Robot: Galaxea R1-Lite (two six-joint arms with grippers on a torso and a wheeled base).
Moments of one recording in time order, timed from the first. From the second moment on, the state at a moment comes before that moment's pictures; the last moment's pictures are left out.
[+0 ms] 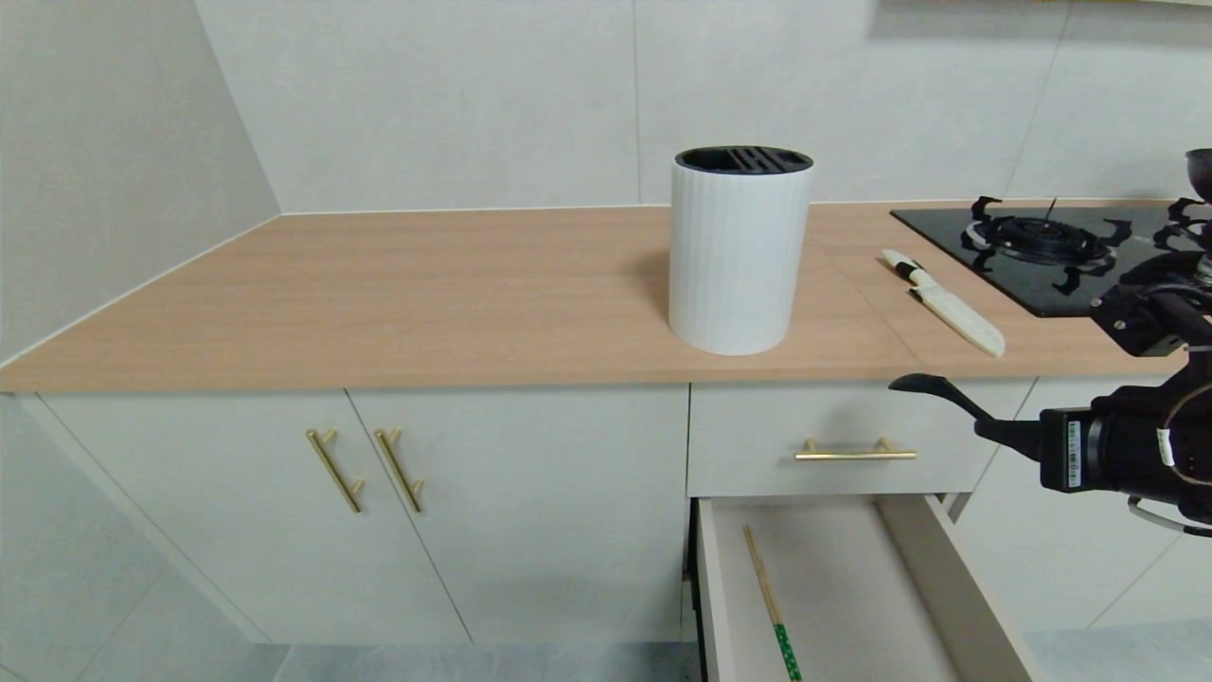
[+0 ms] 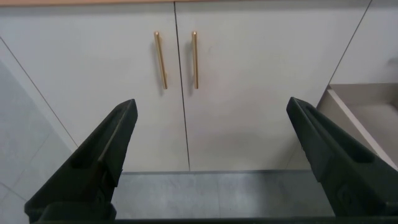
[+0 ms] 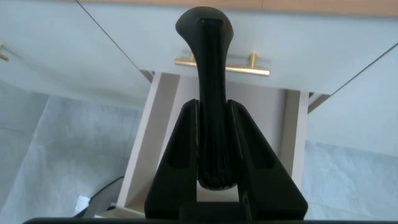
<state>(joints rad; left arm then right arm) 0.00 0.00 0.00 0.00 0.00 0.00 0.23 1.36 -0.72 -0.17 0.06 0.11</state>
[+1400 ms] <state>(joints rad) 0.00 0.00 0.00 0.00 0.00 0.00 0.23 1.42 -0.71 -0.17 0.06 0.11</state>
